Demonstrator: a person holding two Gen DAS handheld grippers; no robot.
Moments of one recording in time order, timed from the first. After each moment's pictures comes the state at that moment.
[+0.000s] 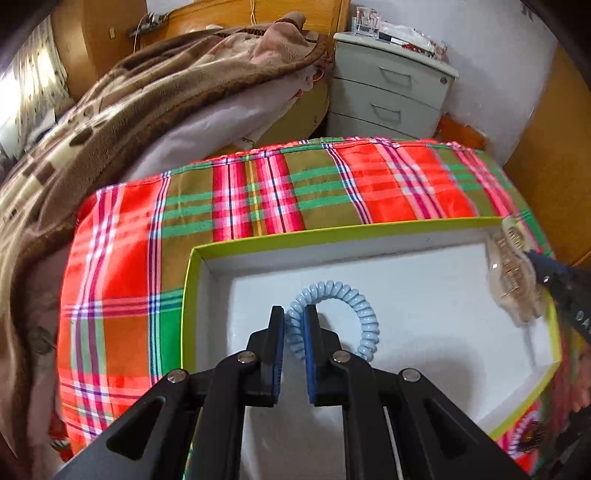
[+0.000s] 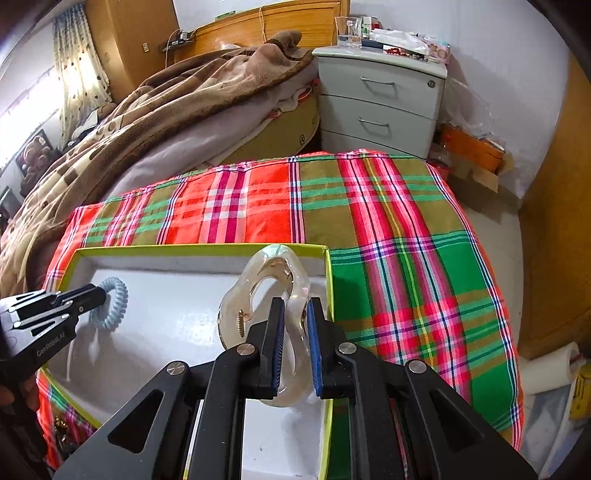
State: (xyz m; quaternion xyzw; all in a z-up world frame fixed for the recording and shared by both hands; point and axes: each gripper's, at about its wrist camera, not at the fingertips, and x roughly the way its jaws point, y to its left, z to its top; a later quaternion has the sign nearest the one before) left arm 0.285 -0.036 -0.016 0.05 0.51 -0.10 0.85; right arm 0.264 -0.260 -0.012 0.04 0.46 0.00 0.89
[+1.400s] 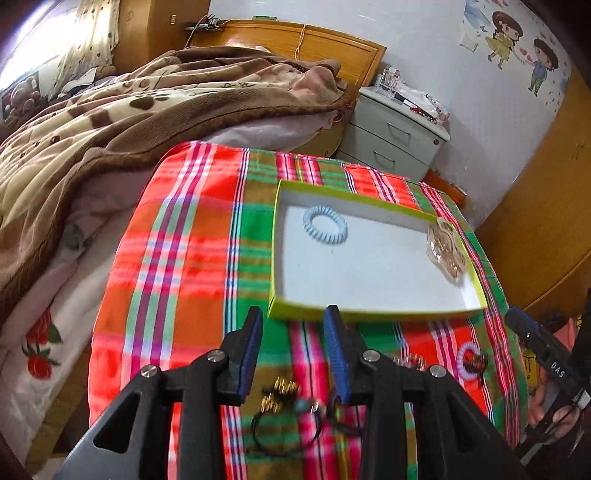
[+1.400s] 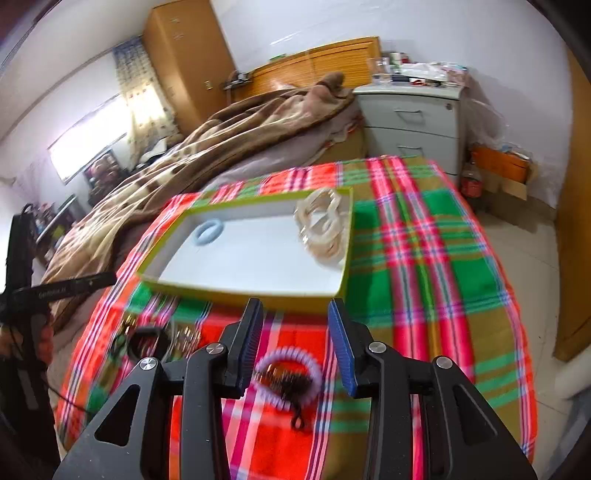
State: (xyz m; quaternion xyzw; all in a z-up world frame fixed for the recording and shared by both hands) left arm 0.145 0.054 0.030 -0.08 0.46 -0.10 0.88; right arm 0.108 -0.274 0.003 0.08 0.38 0.15 0.91
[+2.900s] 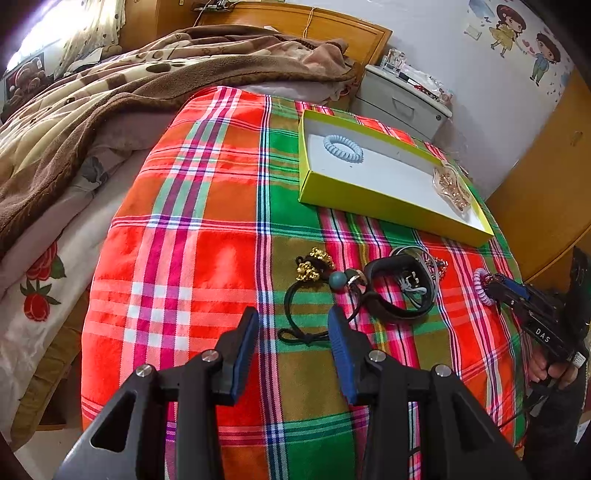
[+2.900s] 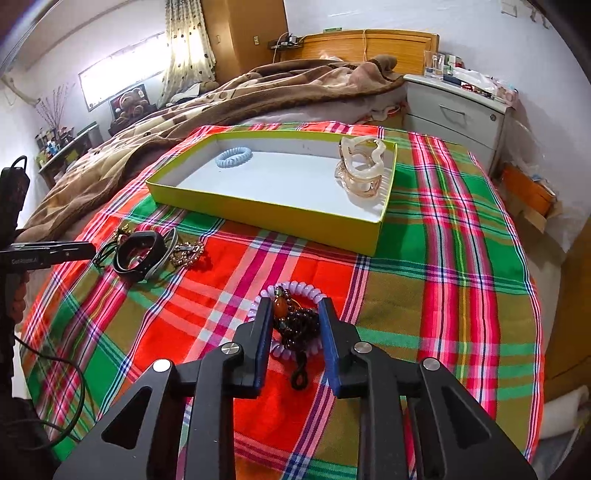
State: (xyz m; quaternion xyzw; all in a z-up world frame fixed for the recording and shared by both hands) left arm 0.075 0.076 -0.013 -0.09 0.49 -0.09 0.86; right arm 0.093 -0.251 -0.029 -0.02 0.41 0.18 0.89
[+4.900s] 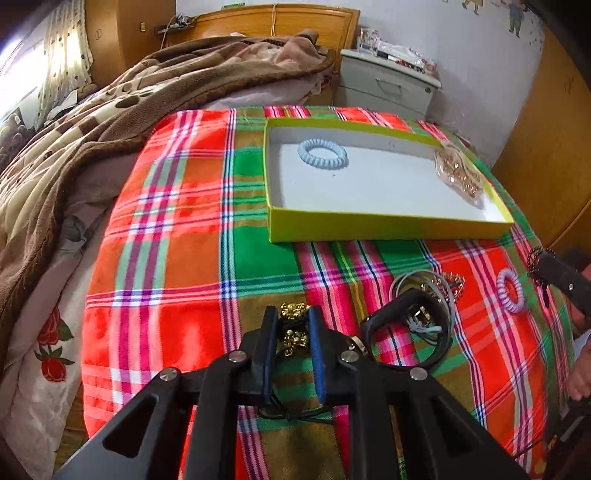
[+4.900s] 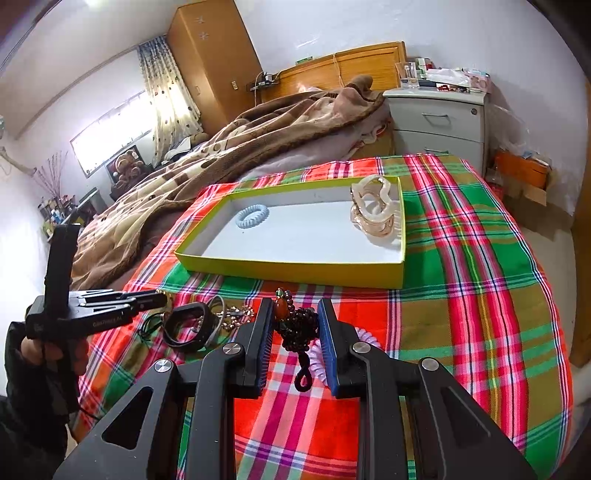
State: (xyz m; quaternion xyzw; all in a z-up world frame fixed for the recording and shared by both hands) left arm 0.116 0.037 -0.010 0.01 0.48 -0.10 0.87; right arm 0.088 -0.237 0.002 0.08 0.36 0.17 0.91
